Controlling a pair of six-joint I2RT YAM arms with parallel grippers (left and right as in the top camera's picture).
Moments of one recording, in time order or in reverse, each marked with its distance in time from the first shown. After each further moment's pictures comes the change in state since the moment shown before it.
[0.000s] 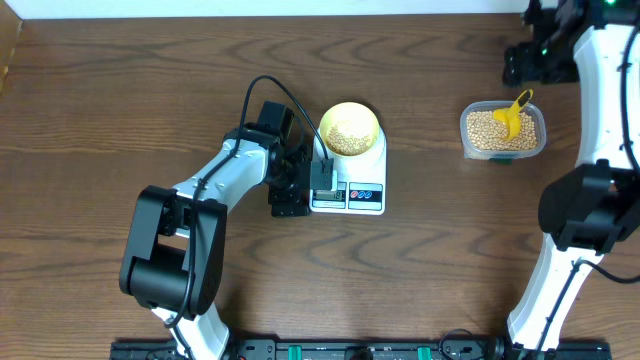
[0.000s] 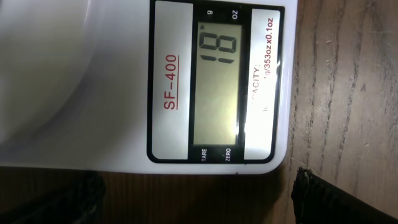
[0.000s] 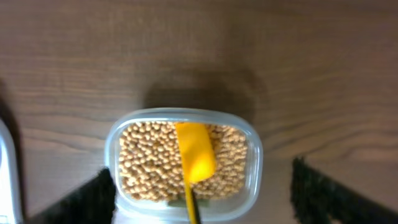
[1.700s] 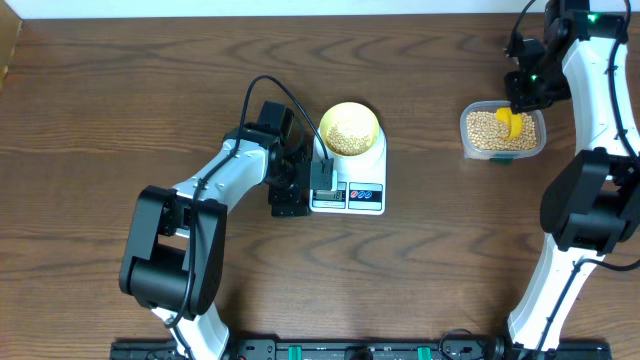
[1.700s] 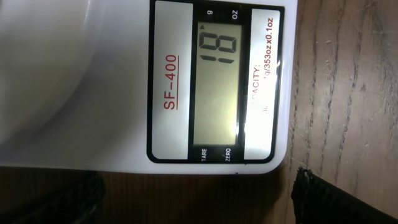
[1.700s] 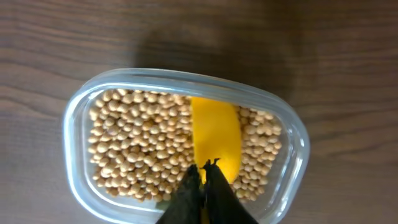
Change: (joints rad) left arm 0.000 0.000 0.000 0.000 0.000 0.000; right arm -0.012 -0.002 -0.257 0.087 -0.031 -0.136
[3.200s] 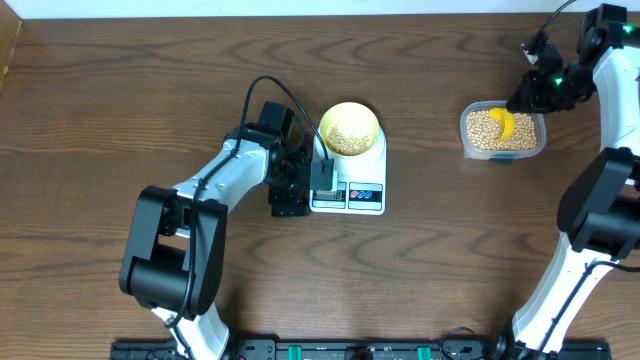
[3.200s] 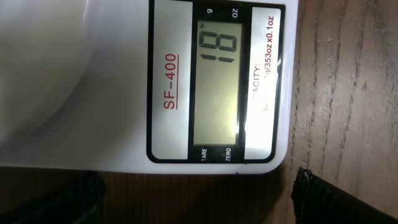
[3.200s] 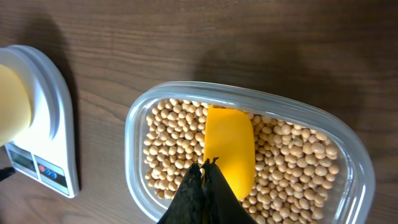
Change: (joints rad) left arm 0.000 0.000 0.000 0.000 -0.008 0.000; right arm -0.122 0.000 -0.060 0.040 -0.385 -0.027
